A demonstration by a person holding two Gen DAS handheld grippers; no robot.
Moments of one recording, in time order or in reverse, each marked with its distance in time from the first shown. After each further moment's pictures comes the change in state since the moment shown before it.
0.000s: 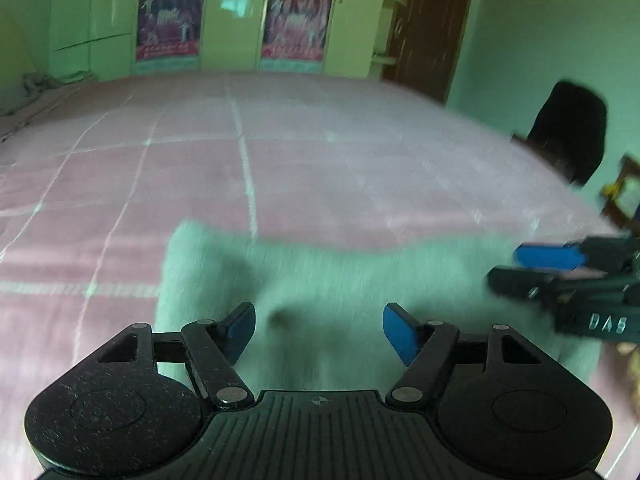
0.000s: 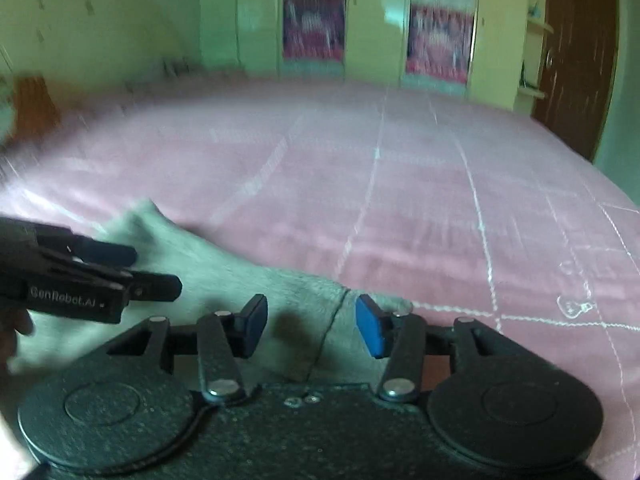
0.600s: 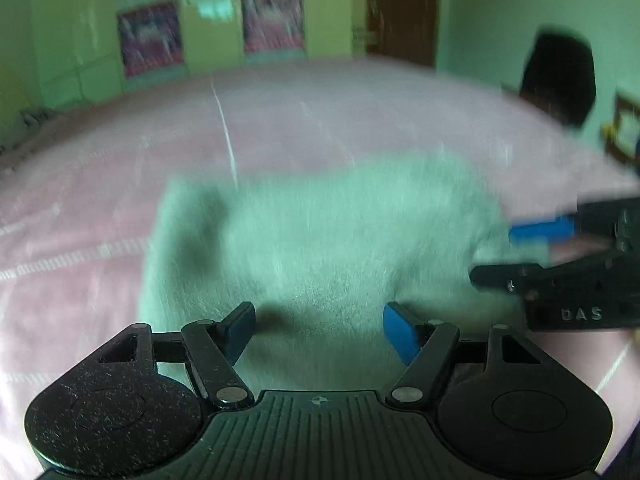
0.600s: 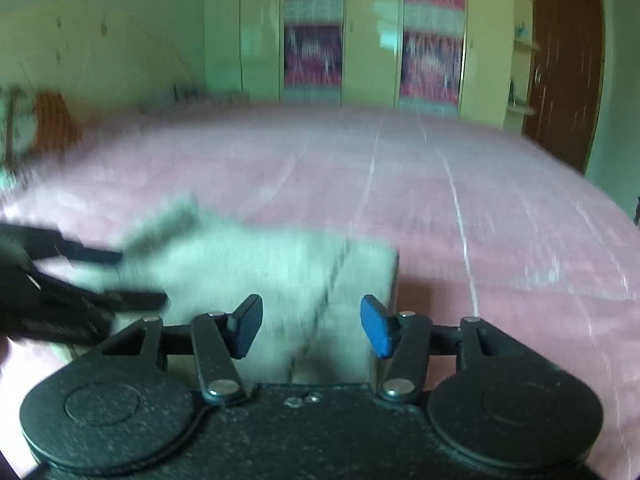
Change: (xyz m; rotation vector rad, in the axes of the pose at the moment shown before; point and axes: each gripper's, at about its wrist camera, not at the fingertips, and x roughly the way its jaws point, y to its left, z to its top) left arm -0.045 -0.041 -0.045 0.148 0.016 0.055; right arm -0.046 0.016 -0.047 -0.014 0.020 -0.033
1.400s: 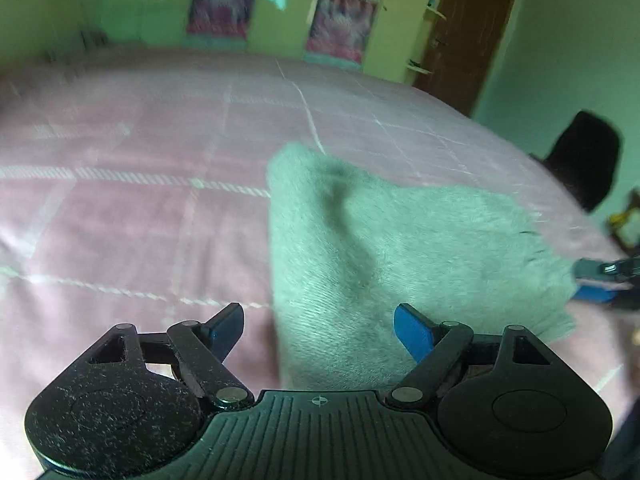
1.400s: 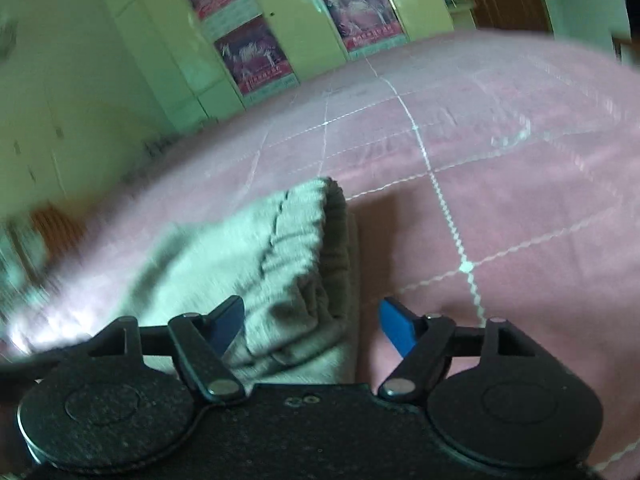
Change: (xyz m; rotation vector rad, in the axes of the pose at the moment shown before) left arm -0.029 0.112 -0.039 -0.329 -0.013 -0.114; right arm -0.029 -0.083 -0.039 0.507 -0.026 0.197
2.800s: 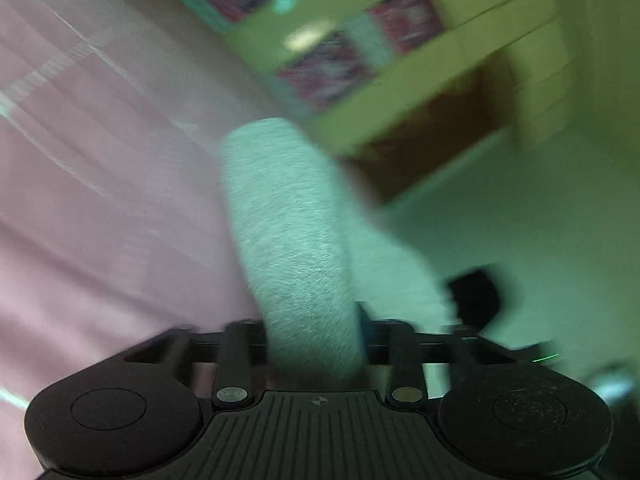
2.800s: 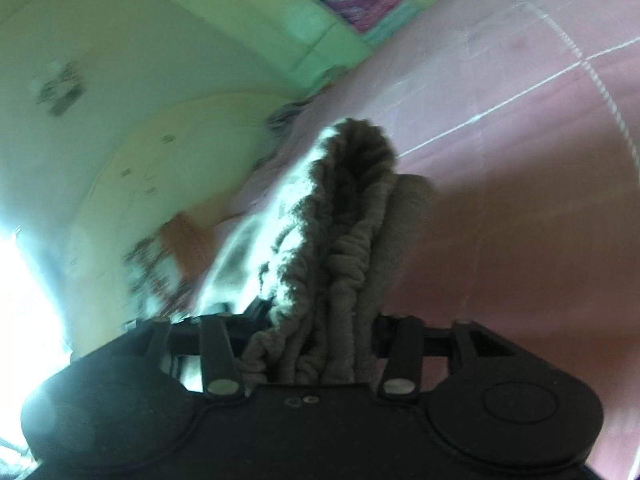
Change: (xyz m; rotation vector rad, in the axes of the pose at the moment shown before) left arm 0.170 0.113 0.151 -0.400 -0.106 -0.300; right arm 0.200 -0.007 0.192 0.094 0.269 0.477
